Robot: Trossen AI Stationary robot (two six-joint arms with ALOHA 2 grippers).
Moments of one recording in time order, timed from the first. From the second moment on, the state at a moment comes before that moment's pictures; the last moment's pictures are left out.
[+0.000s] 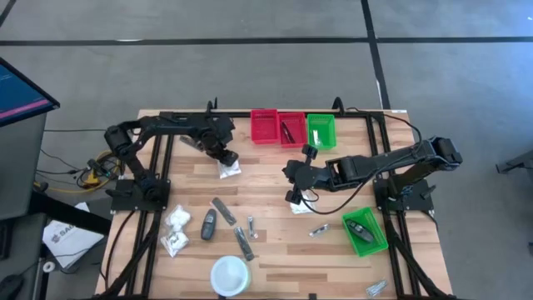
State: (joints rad) left arm 0.62 1.70 0.92 -0.62 0.20 -0.33; right arm 0.19 1.51 1.21 -0.49 0.57 0.18
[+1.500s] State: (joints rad) left arm 0.83 1.74 0.91 -0.81 -0.15 -0.49; right arm 0.19 1.51 1.21 -0.50 0.57 0.18
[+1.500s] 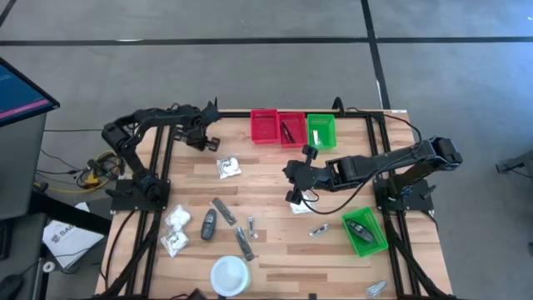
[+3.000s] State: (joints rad) left arm 0.11 0.96 0.76 -0.76 0.05 -0.45; right arm 0.20 1.51 1.21 -0.52 0.57 0.19
